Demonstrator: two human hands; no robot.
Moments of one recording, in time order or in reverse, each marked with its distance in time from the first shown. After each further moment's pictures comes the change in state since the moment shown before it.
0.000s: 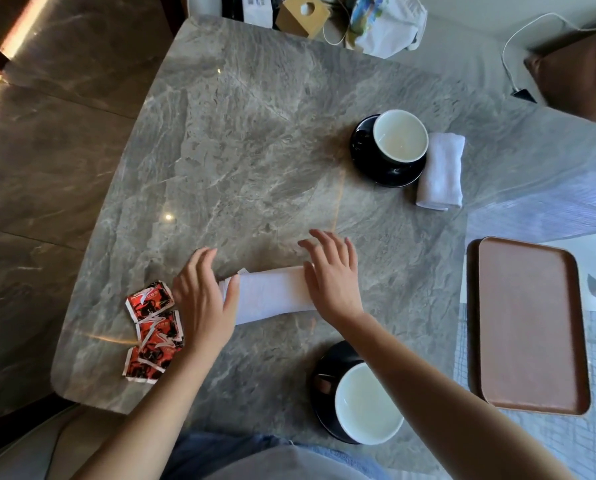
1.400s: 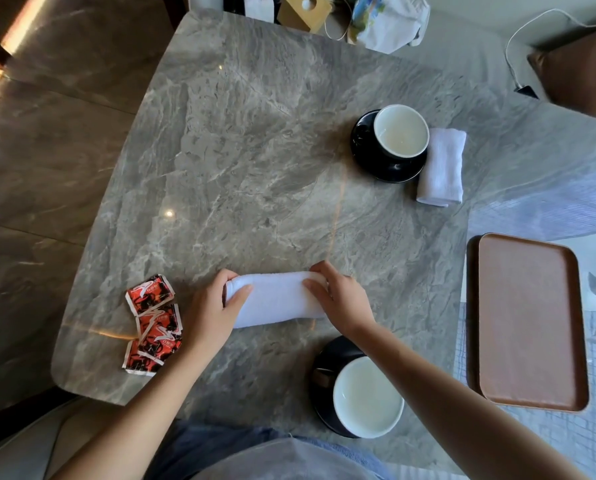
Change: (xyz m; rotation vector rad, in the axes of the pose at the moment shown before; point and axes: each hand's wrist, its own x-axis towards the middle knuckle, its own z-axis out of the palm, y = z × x) left_hand -0.012 0.004 -0.013 -0.277 -0.318 -0.105; right_hand -0.029 0.016 -0.006 0.298 -0.239 0.161
